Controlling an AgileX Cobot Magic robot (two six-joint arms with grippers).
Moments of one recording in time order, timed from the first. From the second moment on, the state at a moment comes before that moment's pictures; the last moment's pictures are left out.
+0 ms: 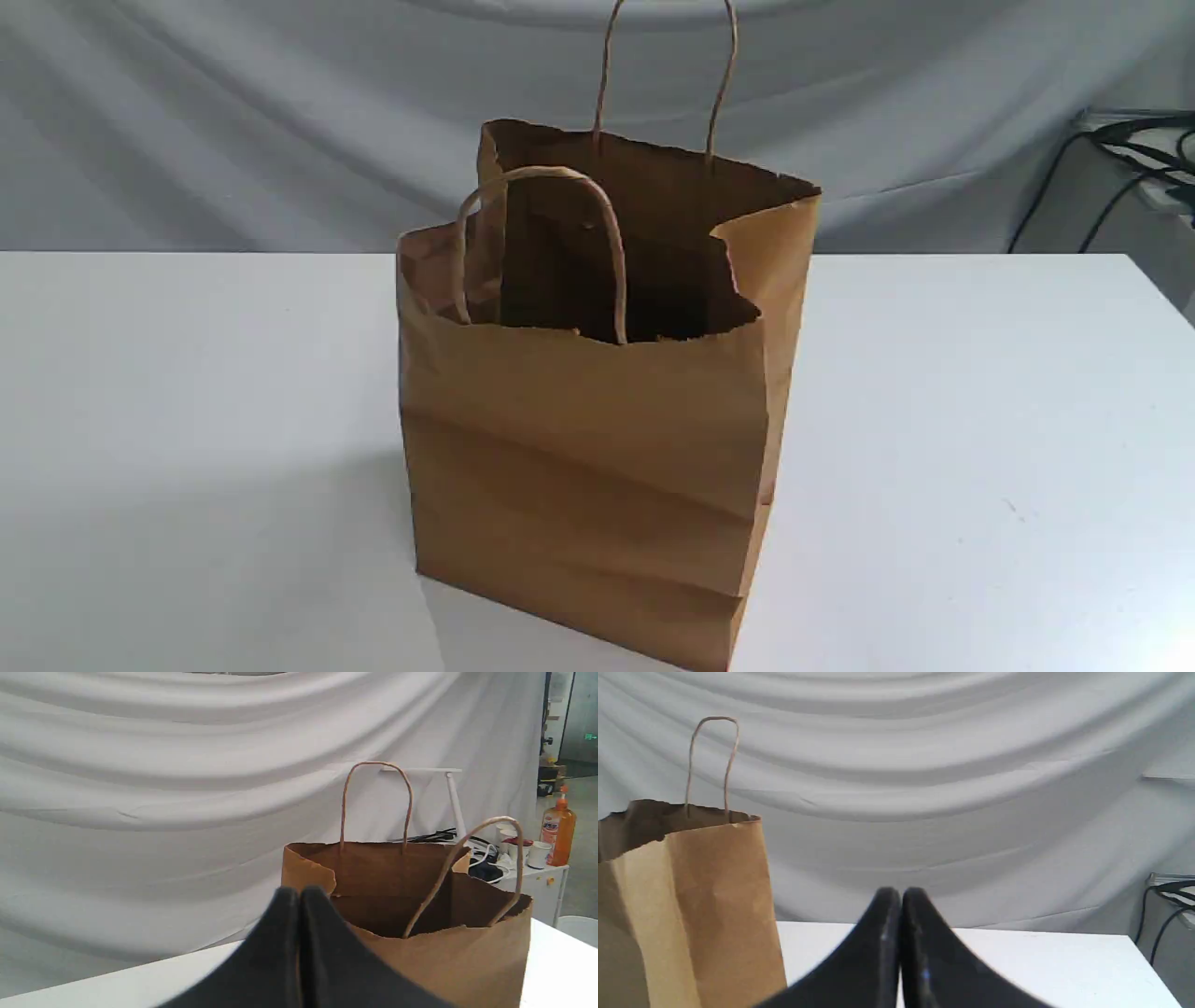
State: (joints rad) left arm -0.46 0.40 -0.40 -0.38 0.04 0.33; right arm 0.01 0.01 -0.10 1.00 0.12 -0.95
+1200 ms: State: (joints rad) left arm -0.46 0.40 -0.40 -0.38 0.03 0.33; right arm 0.00 0.01 0.00 -0.09 0.08 0.04
